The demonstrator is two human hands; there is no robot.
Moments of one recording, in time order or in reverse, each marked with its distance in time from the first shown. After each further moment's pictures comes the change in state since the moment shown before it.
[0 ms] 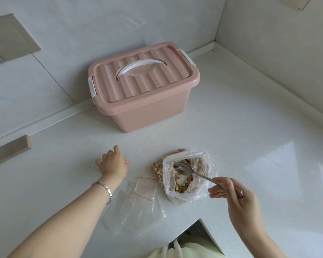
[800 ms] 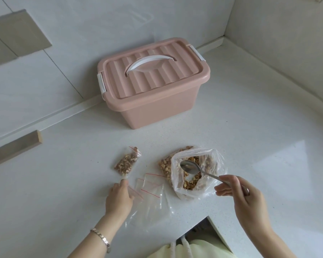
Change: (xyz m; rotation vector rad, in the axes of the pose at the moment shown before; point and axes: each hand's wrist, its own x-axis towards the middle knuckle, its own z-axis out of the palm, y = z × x) left_hand -0.079 -0.047 0.037 -0.191 -0.264 -0.020; right_hand 0.001 0.005 0.008 -0.031 -0.005 0.025
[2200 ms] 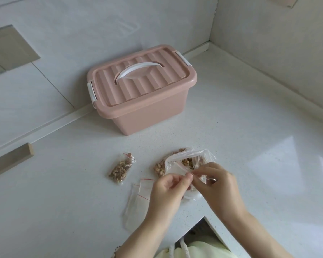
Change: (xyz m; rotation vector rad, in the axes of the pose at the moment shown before) left_hand -0.101 0.142 -0.054 -1.153 -0.238 0.228; right_hand 0.005 -0.044 0.027 -0.171 -0.108 -0.202
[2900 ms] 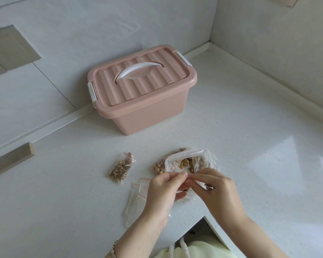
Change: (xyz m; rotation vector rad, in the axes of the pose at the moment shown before) left_hand 0.006 0.000 -0.003 -0.197 0.014 -0.177; right_hand -0.008 0.013 0.001 -0.051 -0.030 -0.152
